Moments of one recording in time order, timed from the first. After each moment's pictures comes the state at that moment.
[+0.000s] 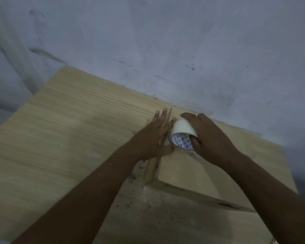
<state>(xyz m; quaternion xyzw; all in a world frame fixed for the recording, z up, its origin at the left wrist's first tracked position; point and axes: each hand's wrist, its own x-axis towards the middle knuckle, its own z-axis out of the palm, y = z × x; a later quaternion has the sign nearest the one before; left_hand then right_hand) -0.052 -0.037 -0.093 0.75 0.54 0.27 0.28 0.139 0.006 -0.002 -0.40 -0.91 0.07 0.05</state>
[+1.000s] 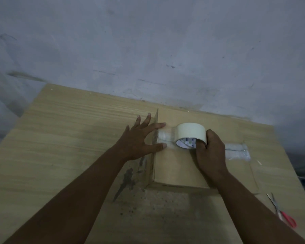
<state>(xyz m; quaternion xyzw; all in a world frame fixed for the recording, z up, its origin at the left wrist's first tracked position) -0.068 -0.033 -0.080 0.72 0.58 0.20 0.34 0.171 -0.028 -0.056 -0.64 -0.68 0.14 0.32</state>
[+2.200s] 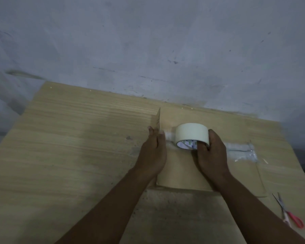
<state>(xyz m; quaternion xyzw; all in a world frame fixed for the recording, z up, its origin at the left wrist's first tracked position) -0.003 -0.059 -0.060 0.45 0.66 0.35 0.49 0.168 -0.029 -0.061 -0.63 -0.68 0.19 0.33</state>
